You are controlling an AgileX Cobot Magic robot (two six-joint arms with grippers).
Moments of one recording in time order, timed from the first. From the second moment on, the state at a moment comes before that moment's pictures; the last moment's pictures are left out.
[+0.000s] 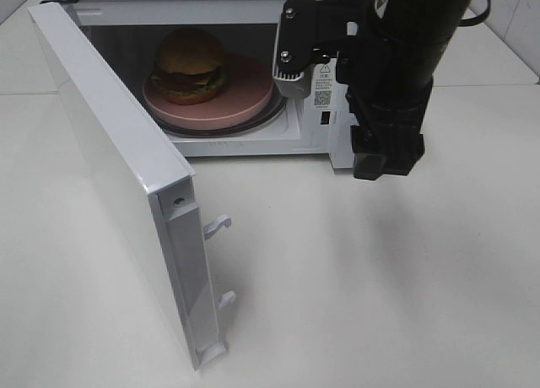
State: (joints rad) left arm 0.07 -0.01 -0.51 -0.06 1.09 -0.02; right arm 0.64 1.66 -1.32 -0.20 1.00 -0.76
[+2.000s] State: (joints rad) left arm 0.07 -0.01 -0.51 -0.06 1.09 -0.02; right arm 0.11 1.13 -0.81 -0.20 0.95 0.14
